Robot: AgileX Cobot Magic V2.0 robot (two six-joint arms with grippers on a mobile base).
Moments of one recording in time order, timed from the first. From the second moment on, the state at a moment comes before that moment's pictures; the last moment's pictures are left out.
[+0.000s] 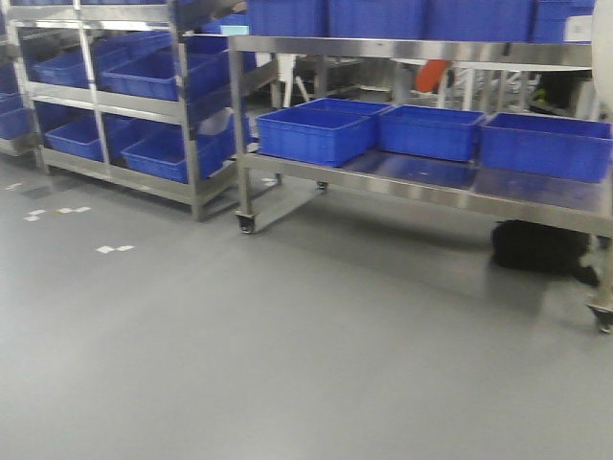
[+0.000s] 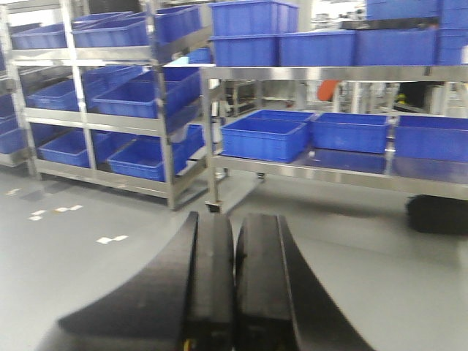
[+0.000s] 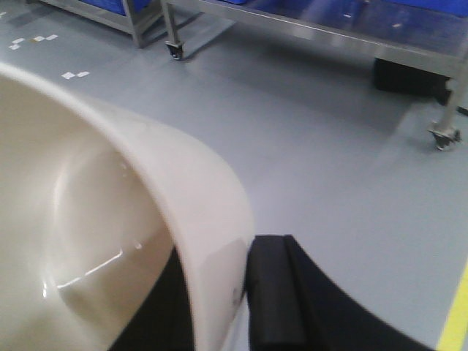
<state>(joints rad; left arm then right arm) -0.15 -0.01 0.01 -0.07 0.01 0.10 0.14 0.48 -0.61 -0.08 0.59 0.20</state>
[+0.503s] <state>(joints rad) -0.15 -0.01 0.01 -0.07 0.01 0.10 0.14 0.48 -0.61 -0.08 0.59 0.20</state>
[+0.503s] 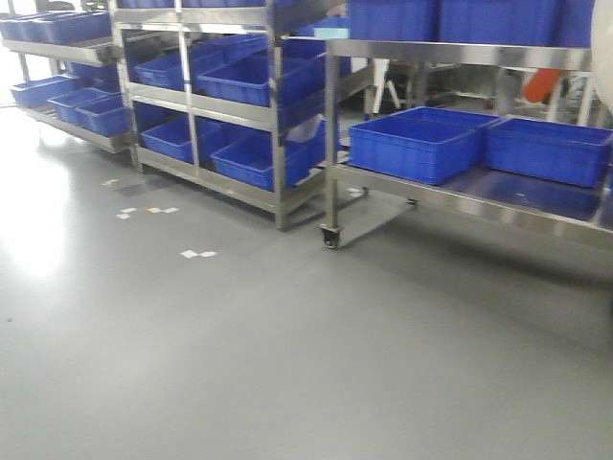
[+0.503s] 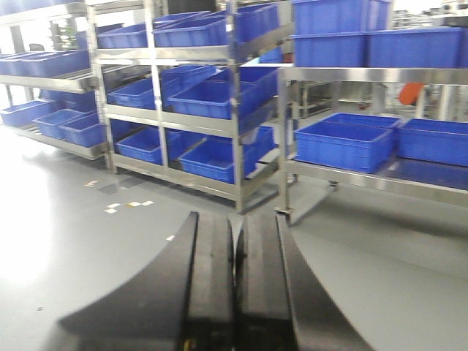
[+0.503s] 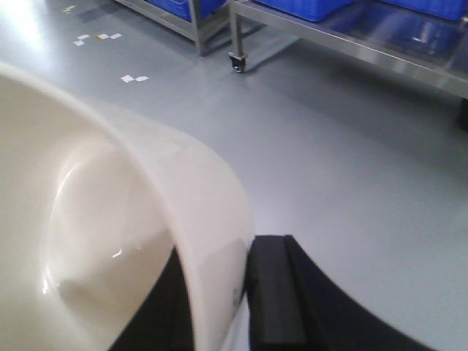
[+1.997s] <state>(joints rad) -0.15 -0.01 0.01 -0.07 0.01 0.10 0.14 0.48 -0.61 -0.08 0.59 0.20</state>
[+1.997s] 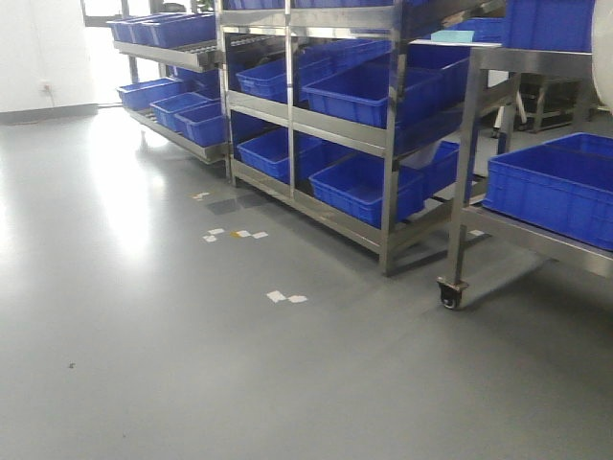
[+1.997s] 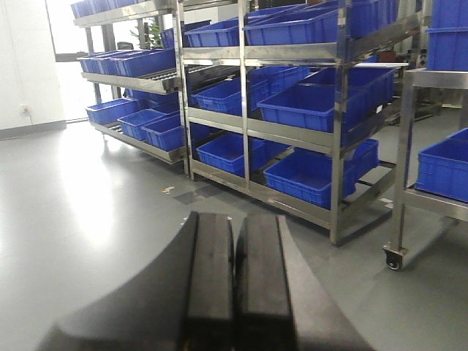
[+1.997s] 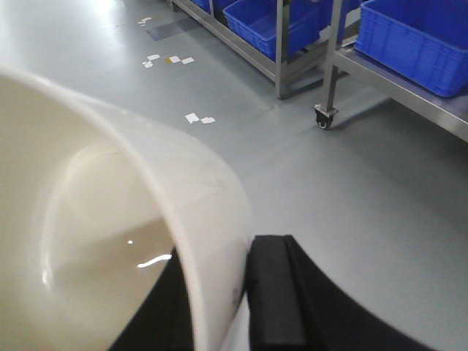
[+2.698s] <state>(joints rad) -0.15 -0.01 0.01 -0.07 0.01 0.10 0.14 0.48 -0.61 -0.08 0.59 0.20</state>
